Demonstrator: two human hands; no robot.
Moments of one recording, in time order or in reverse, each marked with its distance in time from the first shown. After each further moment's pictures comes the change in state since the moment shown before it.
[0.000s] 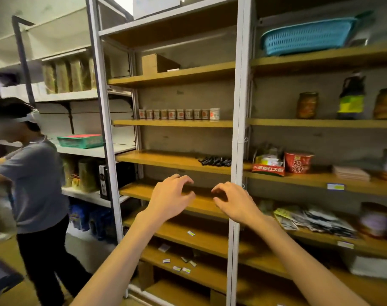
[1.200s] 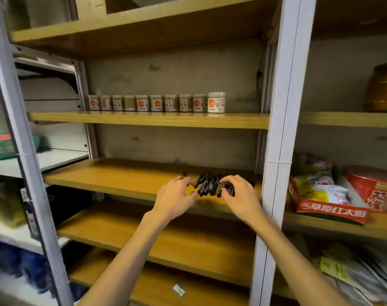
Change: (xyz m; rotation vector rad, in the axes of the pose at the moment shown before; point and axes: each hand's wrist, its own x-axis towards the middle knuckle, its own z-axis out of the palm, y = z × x) left_hand 0.378 -0.179 0.246 -0.103 -0.140 0.034; right_hand 0.387 0.195 0.139 0.054 0.263 0.145
